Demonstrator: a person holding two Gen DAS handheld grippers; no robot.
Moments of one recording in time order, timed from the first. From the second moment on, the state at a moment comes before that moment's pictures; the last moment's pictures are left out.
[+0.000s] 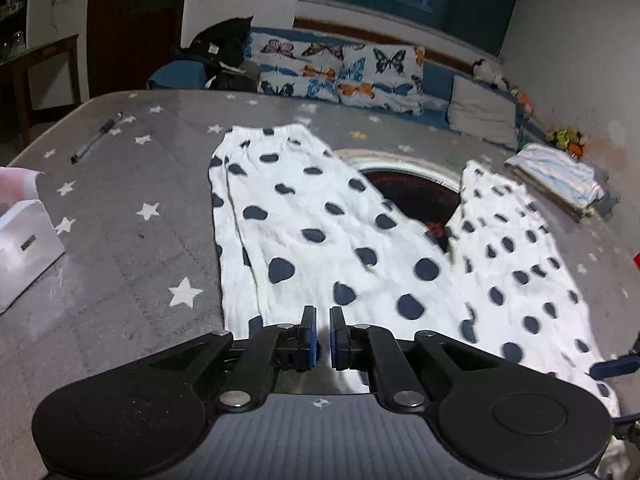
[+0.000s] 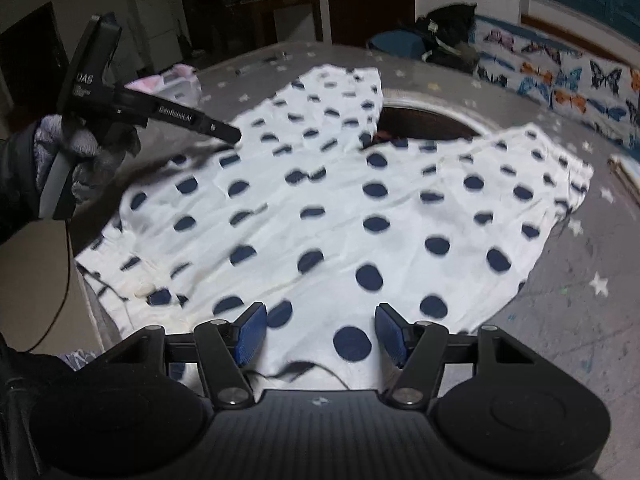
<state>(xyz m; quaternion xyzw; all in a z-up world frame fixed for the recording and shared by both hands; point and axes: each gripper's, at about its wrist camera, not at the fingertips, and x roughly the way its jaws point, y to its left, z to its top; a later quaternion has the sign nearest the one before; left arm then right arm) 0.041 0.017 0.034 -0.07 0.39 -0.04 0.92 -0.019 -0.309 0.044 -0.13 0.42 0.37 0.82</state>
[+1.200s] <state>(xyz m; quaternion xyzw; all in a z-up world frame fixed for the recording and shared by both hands) 0.196 0.066 0.031 -0.09 0.37 0.02 0.93 0.122 -0.345 0.045 -0.11 0.40 0.27 0.87</state>
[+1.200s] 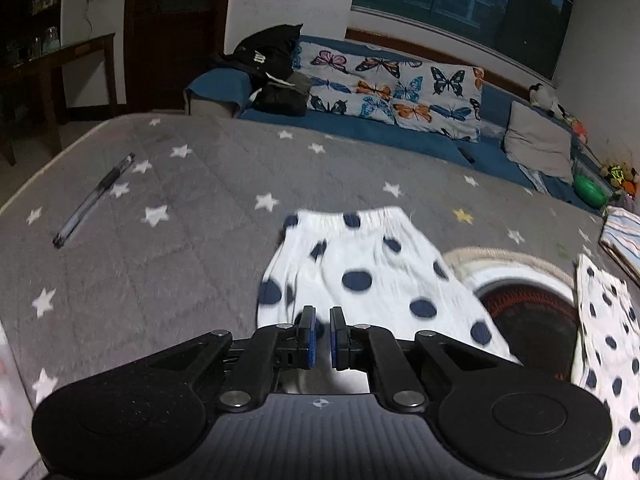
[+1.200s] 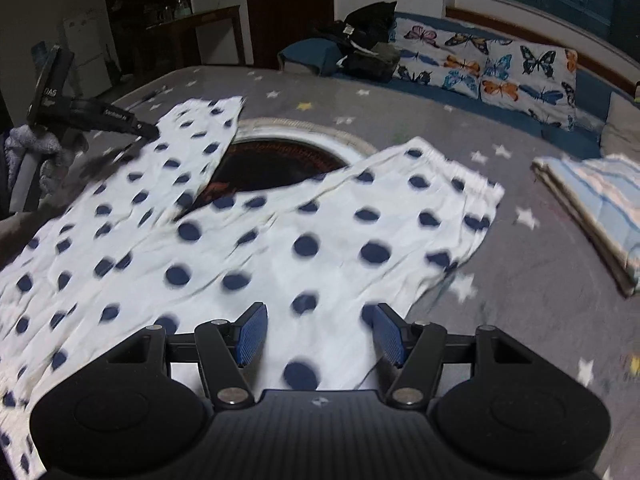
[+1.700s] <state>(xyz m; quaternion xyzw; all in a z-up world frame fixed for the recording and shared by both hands) 0.255 0.036 0.021 -0.04 0.37 0.00 0.93 0.246 -0.366 0.025 -0.08 0.40 0.19 0.89</state>
